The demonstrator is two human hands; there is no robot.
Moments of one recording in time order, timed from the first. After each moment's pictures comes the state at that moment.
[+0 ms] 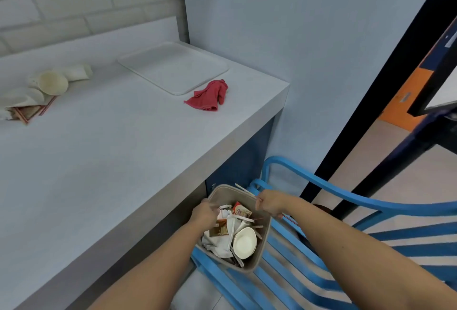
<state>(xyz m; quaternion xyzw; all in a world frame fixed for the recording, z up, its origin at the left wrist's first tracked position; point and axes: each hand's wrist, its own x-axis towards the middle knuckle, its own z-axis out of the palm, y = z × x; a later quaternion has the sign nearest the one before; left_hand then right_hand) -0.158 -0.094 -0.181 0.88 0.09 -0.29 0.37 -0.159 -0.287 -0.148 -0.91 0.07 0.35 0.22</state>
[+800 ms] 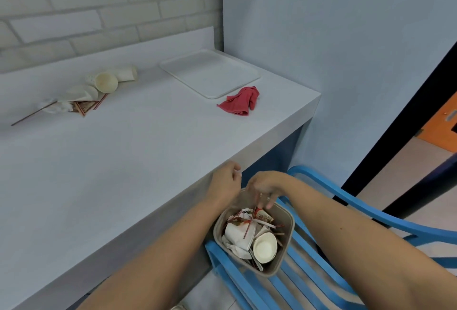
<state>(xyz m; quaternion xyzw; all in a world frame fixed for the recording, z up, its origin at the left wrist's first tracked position) -0.150 -0.084 -0.101 0.90 -0.03 -0.02 0.43 -0.121 -0.213 -0.093 -0.86 0.06 0.42 0.29</state>
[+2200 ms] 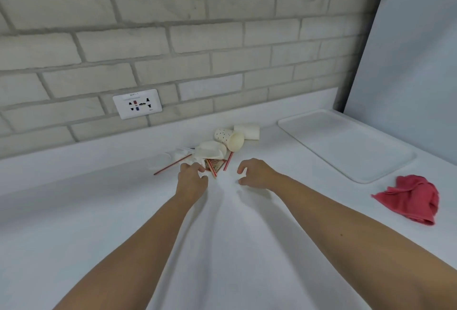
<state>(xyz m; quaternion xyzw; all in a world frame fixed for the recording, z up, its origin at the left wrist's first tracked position) 0.010 0.321 -0.030 0.91 0.21 0.09 0.35 0.067 0.147 0.005 -0.93 -0.24 0.15 0.24</state>
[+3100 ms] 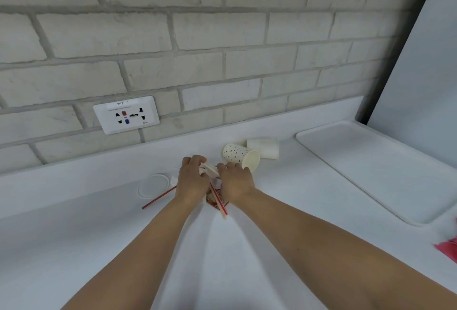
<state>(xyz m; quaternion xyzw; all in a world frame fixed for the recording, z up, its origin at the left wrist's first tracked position) 0.108 0.377 -0.033 0.88 0.16 0.19 0.41 0.147 0.269 -0.032 -0.96 -0.29 -0.04 0.04</state>
